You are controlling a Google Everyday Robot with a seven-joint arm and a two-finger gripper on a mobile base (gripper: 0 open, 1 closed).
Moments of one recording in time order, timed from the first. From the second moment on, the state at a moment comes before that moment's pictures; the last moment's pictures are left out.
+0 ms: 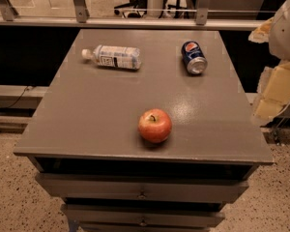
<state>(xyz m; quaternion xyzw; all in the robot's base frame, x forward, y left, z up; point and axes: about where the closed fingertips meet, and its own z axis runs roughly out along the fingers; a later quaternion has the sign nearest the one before) 0.438 -0.214 0.987 -0.60 0.78 -0.05 0.18</state>
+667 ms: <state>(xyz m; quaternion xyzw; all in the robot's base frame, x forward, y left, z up) 0.489 -0.181 0.985 -0.60 0.77 -0.03 0.20</state>
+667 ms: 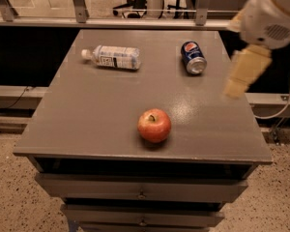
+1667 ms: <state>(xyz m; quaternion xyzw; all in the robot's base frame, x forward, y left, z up) 0.582 -0.074 0.973 -0.63 0.74 -0.01 0.24</state>
